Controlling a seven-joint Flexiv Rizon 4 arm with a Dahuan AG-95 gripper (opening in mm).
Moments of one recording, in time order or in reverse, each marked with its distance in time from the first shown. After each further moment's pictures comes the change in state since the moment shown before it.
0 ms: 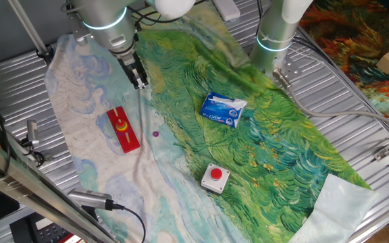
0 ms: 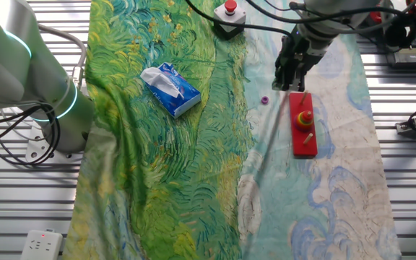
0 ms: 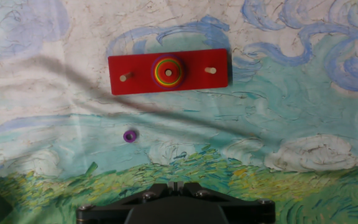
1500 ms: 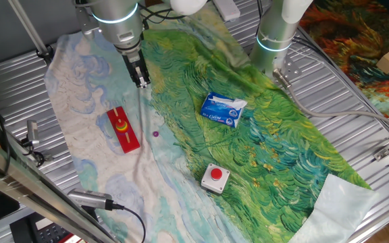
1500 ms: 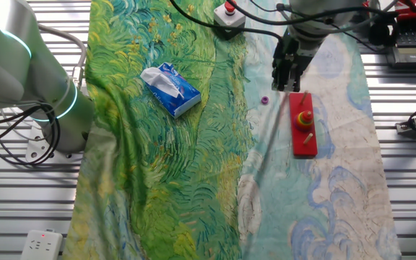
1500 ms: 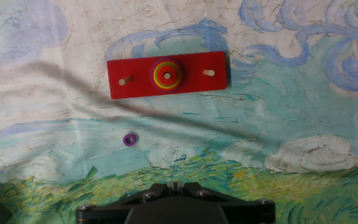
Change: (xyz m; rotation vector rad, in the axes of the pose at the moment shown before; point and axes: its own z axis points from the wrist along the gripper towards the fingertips) arm 0.004 -0.001 0.001 -0.012 -0.061 0.010
